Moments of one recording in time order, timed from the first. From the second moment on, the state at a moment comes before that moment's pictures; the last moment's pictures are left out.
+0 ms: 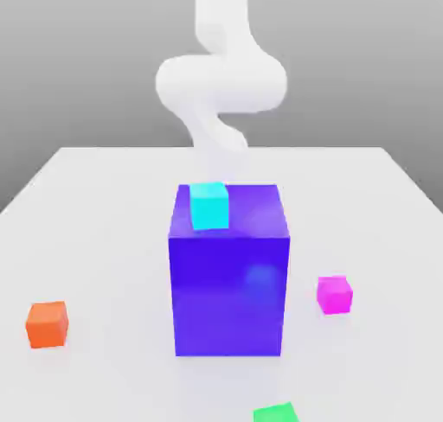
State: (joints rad) arm 0.06 -0.73 0.00 -2.36 0.00 2.36 0.70
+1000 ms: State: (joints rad) arm 0.65 0.25 0.00 -2.89 -0.04 3.15 -0.22
